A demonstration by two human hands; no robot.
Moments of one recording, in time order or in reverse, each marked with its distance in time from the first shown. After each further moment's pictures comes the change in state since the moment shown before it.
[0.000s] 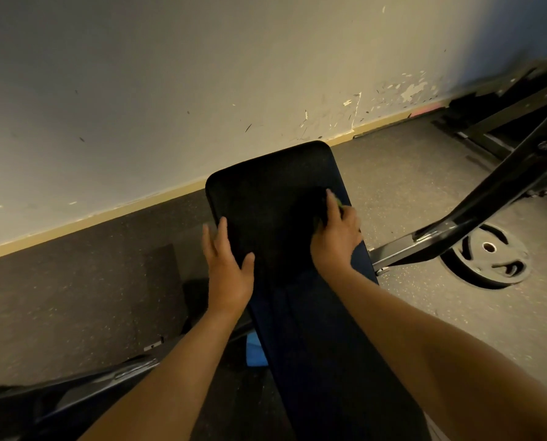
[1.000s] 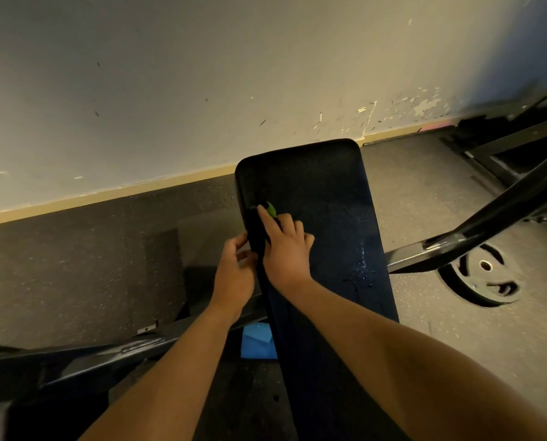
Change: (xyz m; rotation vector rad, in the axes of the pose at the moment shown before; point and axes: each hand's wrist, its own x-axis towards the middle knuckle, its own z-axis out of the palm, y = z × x) left_hand -0.017 -0.024 -0.024 -0.449 -0.091 -0.301; right_hand -0.074 -0.066 0.051 -0.184 -0.235 -0.429
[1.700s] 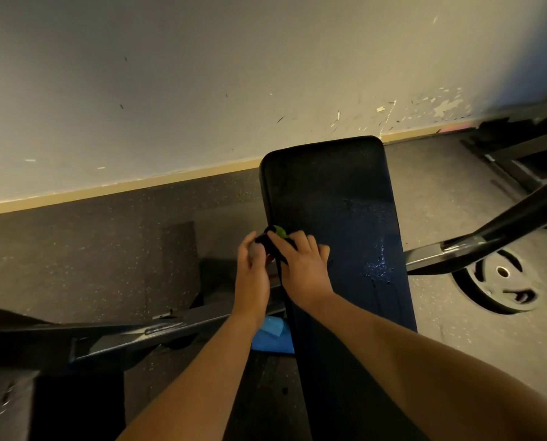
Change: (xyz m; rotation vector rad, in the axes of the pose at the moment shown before) left_hand -0.031 -0.004 -0.004 -0.313 0.037 -0.093; right_hand -0.037 0.005 0.007 -0.059 -0.077 -0.186
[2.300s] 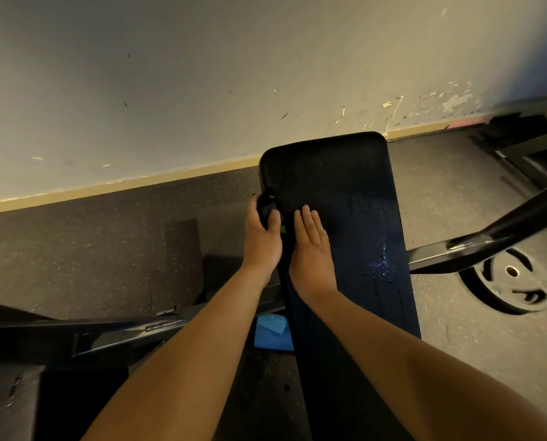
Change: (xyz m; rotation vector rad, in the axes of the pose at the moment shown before) left_hand 0.046 0.036 0.033 0.249 0.070 0.149; right_hand 0.008 0.012 0.006 0.075 0.026 0.128
